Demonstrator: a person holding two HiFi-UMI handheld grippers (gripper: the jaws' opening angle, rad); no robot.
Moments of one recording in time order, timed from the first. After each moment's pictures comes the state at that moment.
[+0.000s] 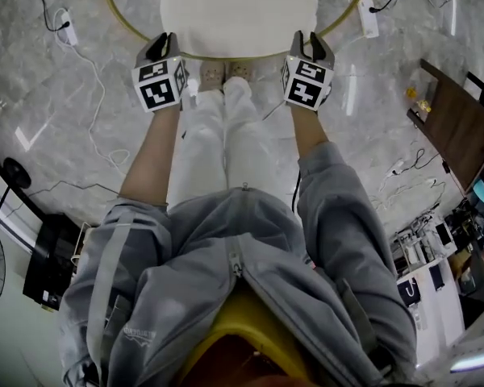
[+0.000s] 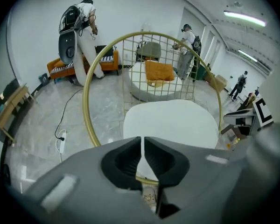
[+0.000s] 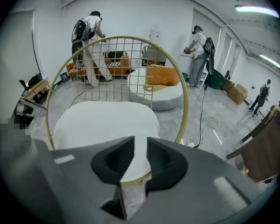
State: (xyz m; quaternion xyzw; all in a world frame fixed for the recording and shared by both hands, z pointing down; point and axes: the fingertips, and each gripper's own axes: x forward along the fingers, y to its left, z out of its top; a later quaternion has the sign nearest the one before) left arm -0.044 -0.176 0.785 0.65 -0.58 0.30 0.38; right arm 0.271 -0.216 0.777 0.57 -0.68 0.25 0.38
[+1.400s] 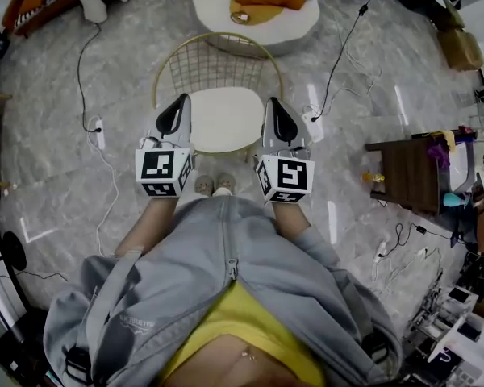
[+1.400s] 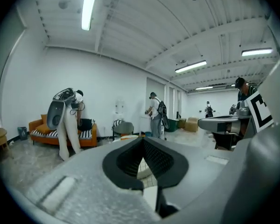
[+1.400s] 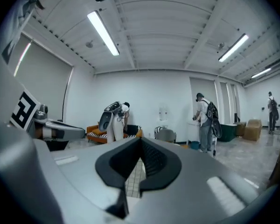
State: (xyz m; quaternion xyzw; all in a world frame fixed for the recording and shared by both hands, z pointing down) left arm 0.010 -0.169 0.294 0.81 -0.57 0.05 0.08; right arm 0.185 -0.169 0.273 0.57 -0.82 0.01 0.06
